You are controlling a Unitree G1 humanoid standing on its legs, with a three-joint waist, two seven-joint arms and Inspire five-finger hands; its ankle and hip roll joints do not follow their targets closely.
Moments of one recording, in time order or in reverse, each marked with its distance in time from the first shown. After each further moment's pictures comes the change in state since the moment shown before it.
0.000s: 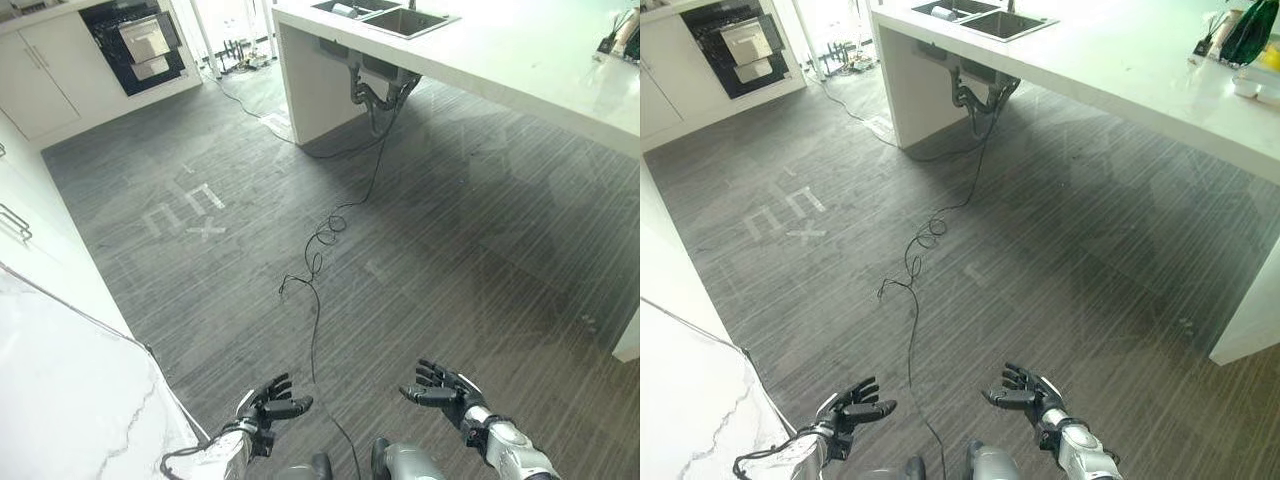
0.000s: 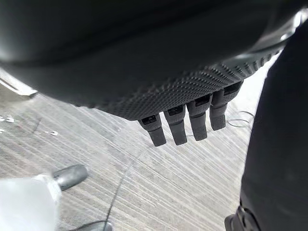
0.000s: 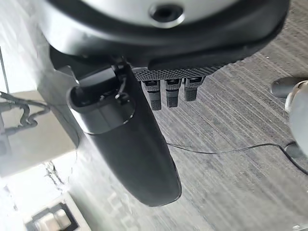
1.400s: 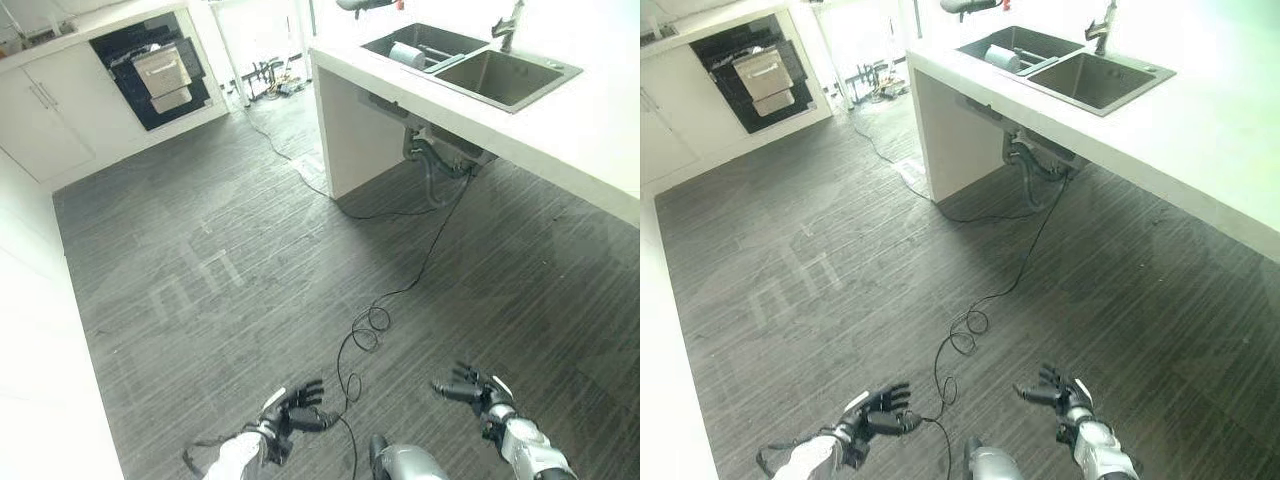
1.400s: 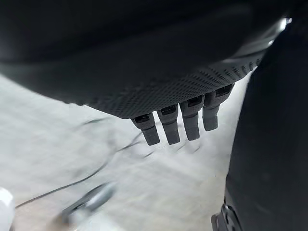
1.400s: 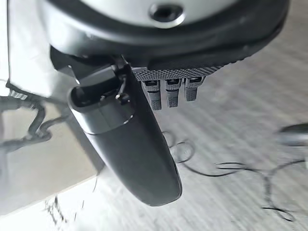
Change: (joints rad) left arm 0.043 0.005 -0.036 -0.043 0.110 -0.049 -0.171; right arm 0.004 -0.036 -0.101 0.018 -0.020 0.018 -0.138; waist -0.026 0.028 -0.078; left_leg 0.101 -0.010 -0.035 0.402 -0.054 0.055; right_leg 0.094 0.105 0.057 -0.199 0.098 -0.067
